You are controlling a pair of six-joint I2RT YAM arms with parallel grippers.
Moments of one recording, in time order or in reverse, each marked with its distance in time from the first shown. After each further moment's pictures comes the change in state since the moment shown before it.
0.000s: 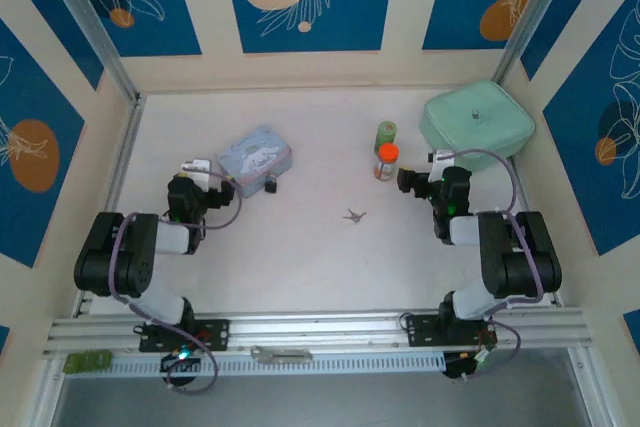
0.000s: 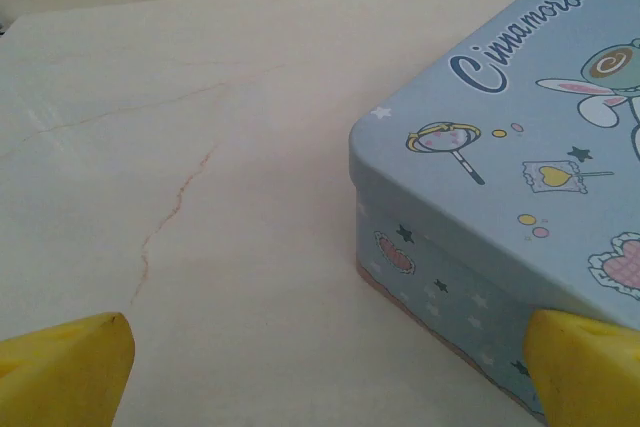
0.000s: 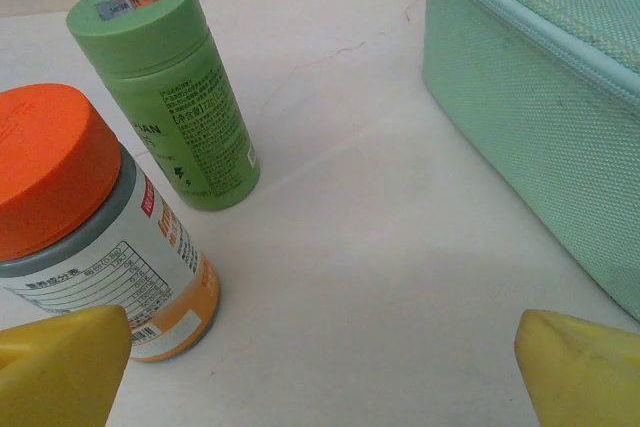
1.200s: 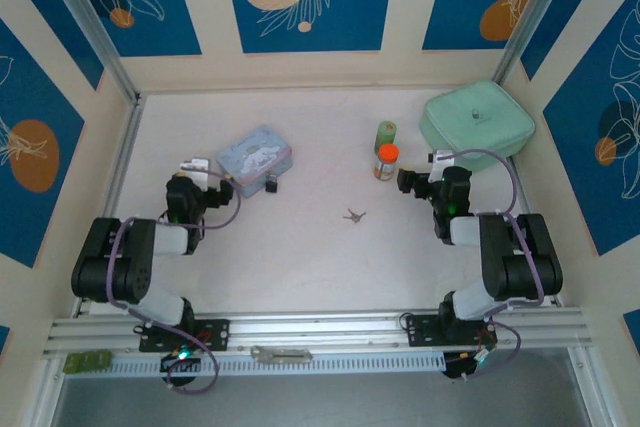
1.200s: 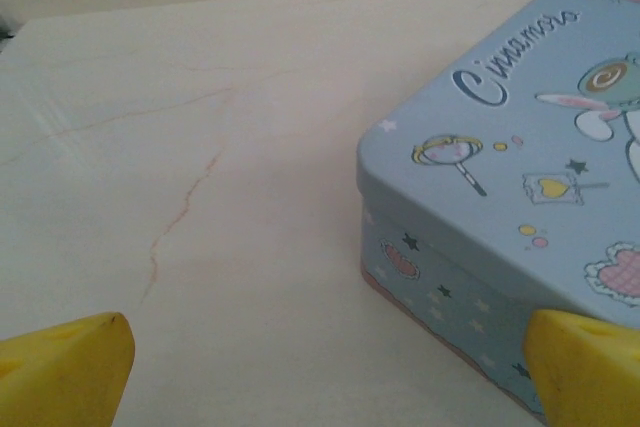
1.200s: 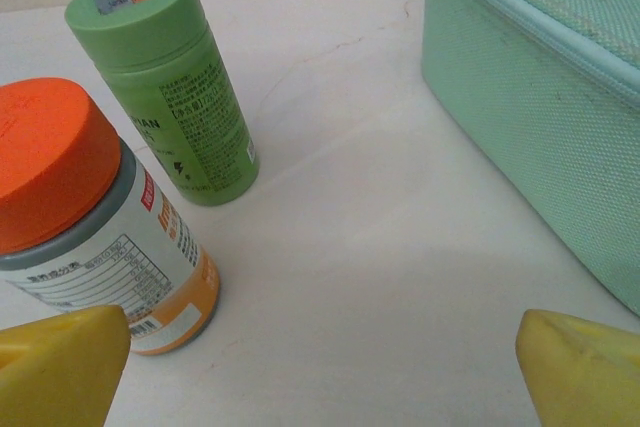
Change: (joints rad) left arm 0.006 -0.070 0.000 -0.055 -0.010 -0.007; right arm 0.008 -0.036 0.001 -0.050 0.011 -0.001
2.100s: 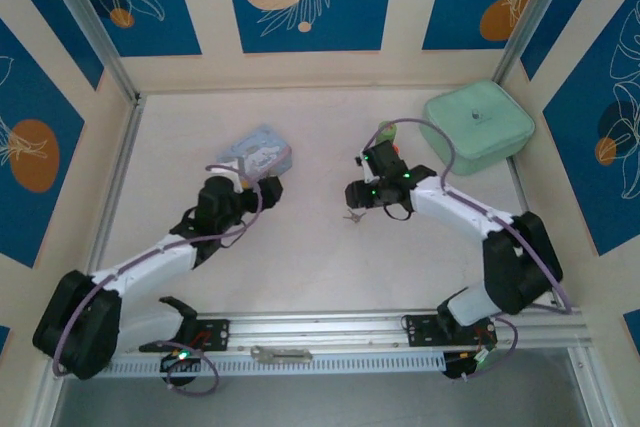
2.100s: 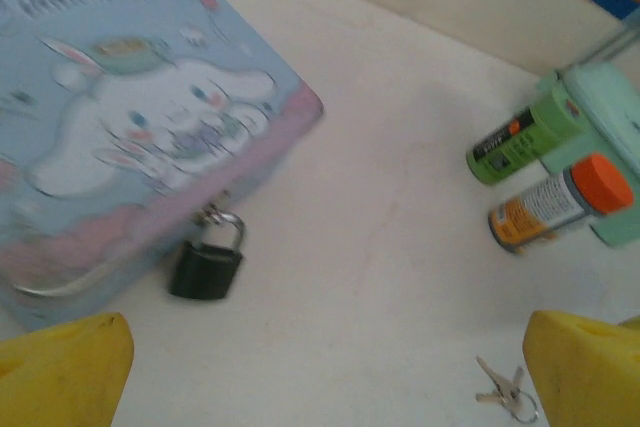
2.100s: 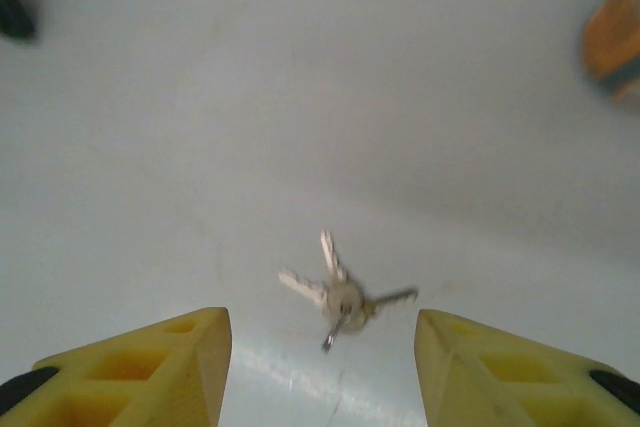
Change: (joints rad) left arm -0.468 -0.330 0.125 -0.515 -0.029 -0.675; right arm 0.523 0.012 0.572 -1.224 0.037 0.236
